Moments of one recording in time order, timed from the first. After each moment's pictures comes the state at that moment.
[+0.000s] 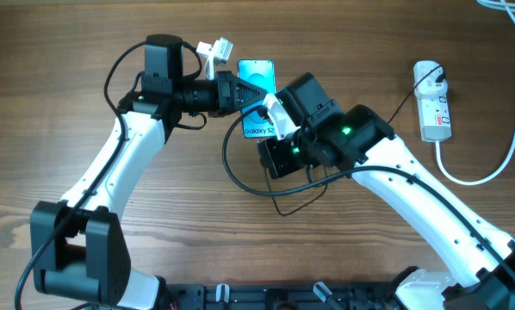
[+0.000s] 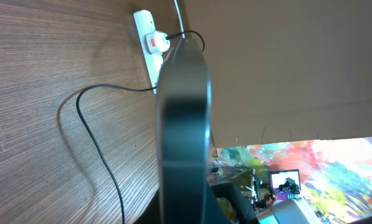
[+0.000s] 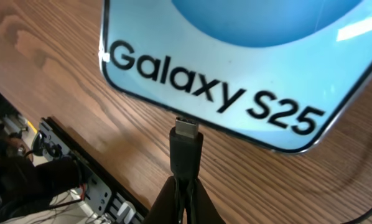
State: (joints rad) left arm -0.19 1.66 1.18 -0.23 1.11 -0.59; right arm 0.66 1.54 1.39 -0.97 -0.35 0.30
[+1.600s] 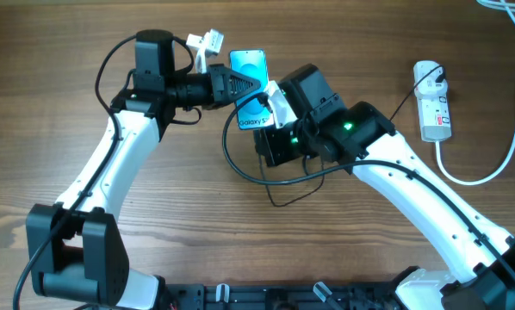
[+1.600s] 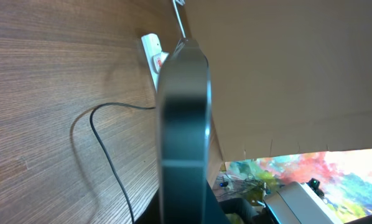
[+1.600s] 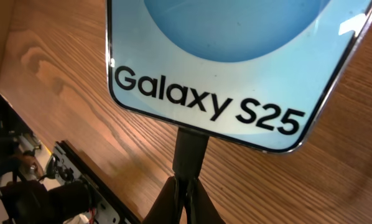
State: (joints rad) left arm -0.17 1.65 1.20 -0.20 1.07 -0.58; right arm 0.63 1.55 1.38 -0.85 -0.37 0.33
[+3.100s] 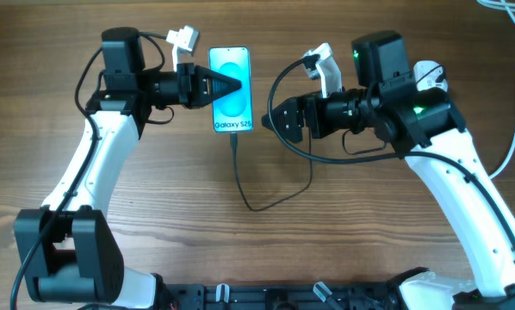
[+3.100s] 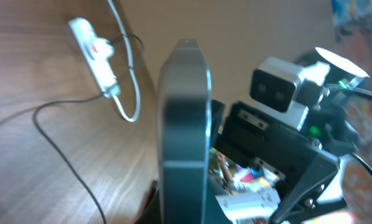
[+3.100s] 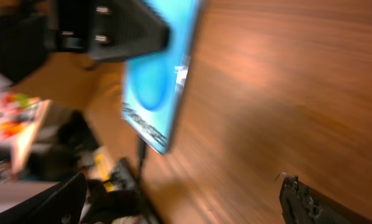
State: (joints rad) left arm -0.04 1.65 1.19 -0.15 1.45 -0.57; right arm 0.38 1.46 1.43 -0.84 -0.76 0.21
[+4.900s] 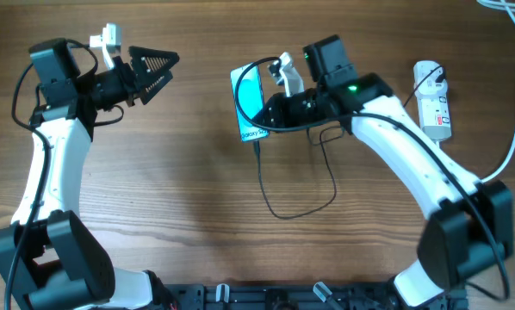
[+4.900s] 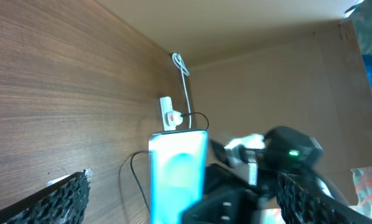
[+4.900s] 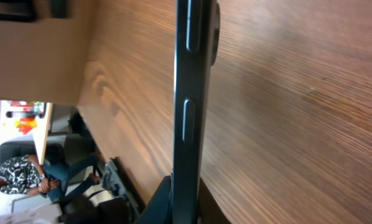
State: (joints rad) left arm 0.25 1.63 1.19 -0.24 1.24 -0.58; right arm 0.44 1.77 1.40 -0.67 -0.75 0.29
